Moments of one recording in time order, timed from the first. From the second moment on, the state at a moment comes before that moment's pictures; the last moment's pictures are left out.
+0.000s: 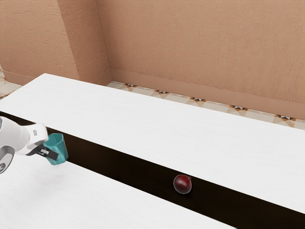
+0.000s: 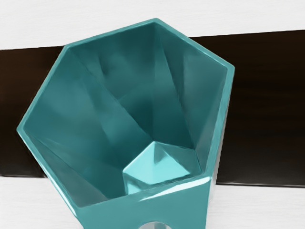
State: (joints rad) arm 0.20 -0.03 0.40 -2.74 0.65 3.31 -0.11
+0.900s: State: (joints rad) arm 0.23 0.09 0.37 -2.76 0.54 3.48 -0.28
